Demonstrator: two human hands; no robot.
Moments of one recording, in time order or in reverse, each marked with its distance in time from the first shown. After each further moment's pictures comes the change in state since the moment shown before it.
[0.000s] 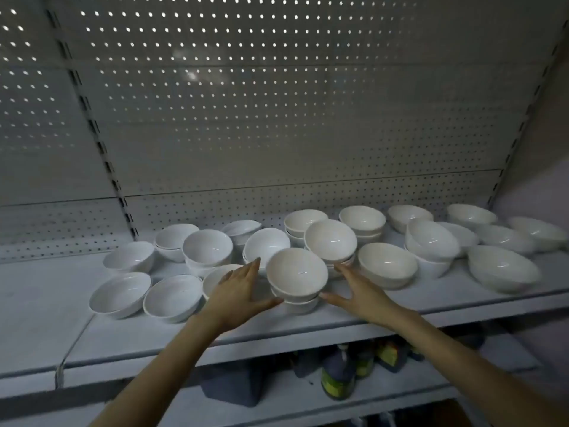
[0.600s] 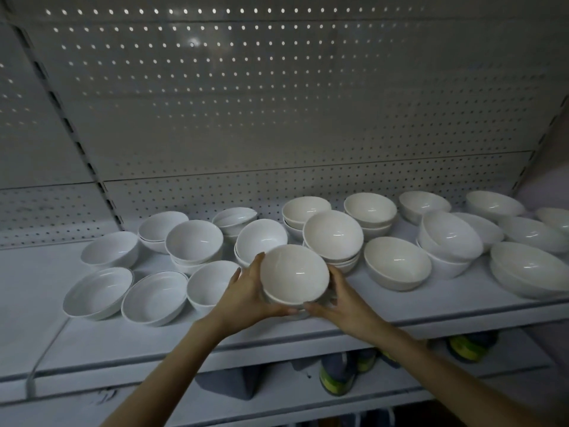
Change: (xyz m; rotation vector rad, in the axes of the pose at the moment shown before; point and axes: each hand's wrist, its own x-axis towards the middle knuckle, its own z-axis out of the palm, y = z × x) left_hand 0.038 0.010 0.029 -0.361 0.099 0.032; right_hand 0.020 0.006 0.033 0.572 -0.052 -0.029
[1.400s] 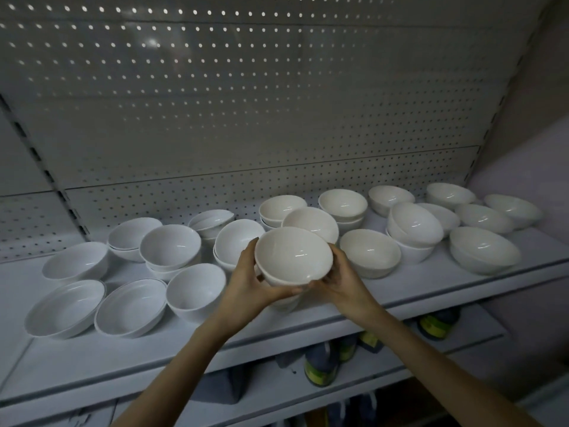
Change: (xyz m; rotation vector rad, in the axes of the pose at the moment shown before) left_hand -0.006 0.041 0.006 -0.601 0.079 0.083; right_hand -0.017 -0.020 -0.010 0.282 0.189 -0.065
